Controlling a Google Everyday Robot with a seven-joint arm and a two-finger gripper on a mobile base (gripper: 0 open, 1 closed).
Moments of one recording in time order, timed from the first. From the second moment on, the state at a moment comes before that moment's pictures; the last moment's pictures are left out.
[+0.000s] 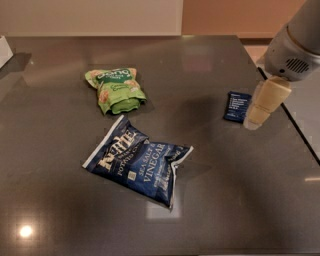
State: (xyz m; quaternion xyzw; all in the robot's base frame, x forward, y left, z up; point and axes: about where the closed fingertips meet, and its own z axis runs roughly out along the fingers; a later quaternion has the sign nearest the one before) arm 0.514 -0.212 0.940 -0.56 0.81 0.00 0.18
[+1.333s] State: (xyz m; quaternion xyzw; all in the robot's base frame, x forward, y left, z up) arm 0.604 -0.233 0.854 -0.33 0.93 -0.01 0.13
